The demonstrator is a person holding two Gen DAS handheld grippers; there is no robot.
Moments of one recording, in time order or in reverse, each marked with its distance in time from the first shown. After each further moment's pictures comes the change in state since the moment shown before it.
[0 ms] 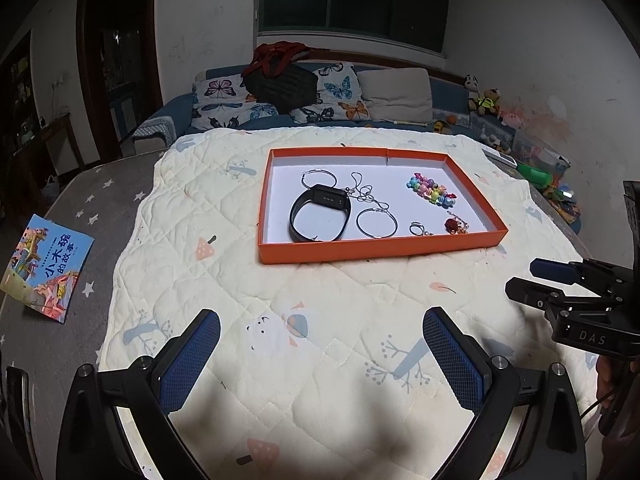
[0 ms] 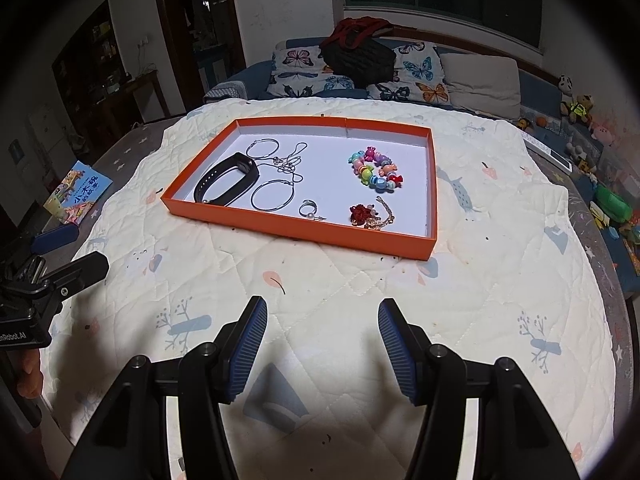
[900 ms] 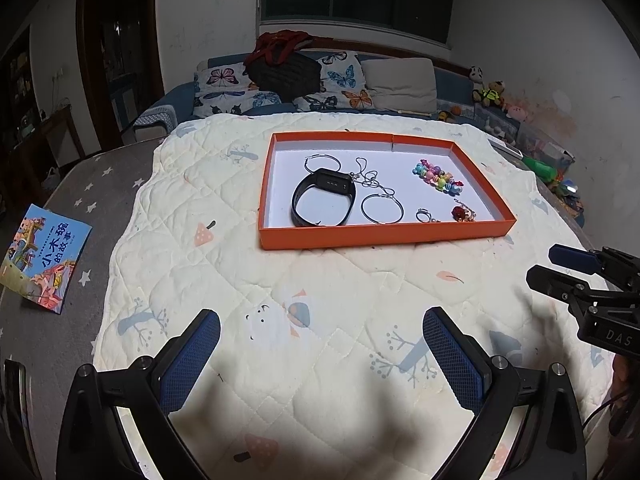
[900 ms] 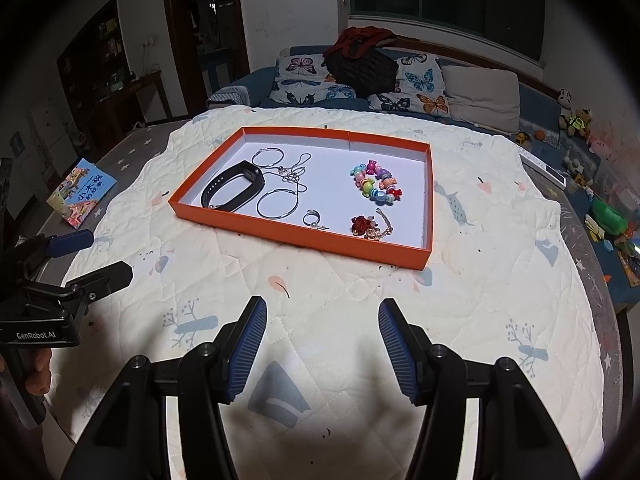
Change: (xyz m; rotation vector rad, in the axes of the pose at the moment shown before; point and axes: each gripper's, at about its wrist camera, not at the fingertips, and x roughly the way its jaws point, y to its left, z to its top) left arm 0.012 0.000 -0.006 -0.004 0.037 0.009; right arm -0.011 0.006 0.003 -0.034 -0.024 -0.015
